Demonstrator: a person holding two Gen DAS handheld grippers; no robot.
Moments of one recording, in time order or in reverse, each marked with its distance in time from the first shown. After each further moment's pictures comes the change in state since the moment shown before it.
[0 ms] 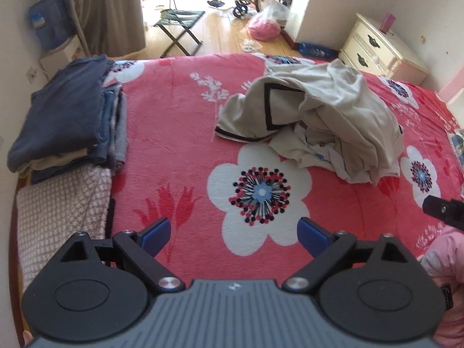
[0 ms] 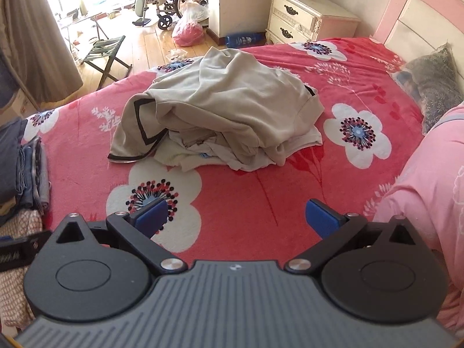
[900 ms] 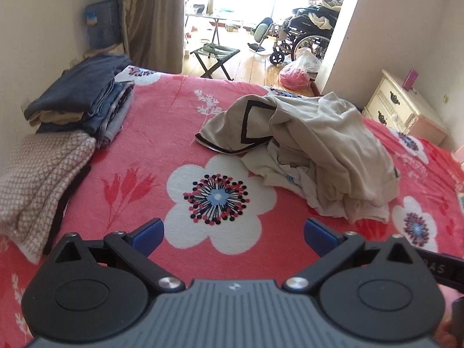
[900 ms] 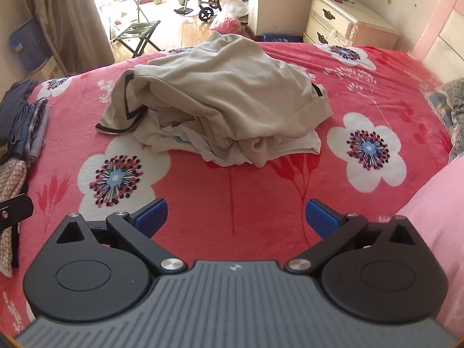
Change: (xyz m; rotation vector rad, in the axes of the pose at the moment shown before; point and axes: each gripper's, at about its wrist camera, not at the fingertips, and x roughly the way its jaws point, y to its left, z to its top) left arm 0.024 -0.150 -0.092 -0.181 -0.226 0.111; right arm 0.071 -0.130 -0.025 -0.187 -0.032 0.149
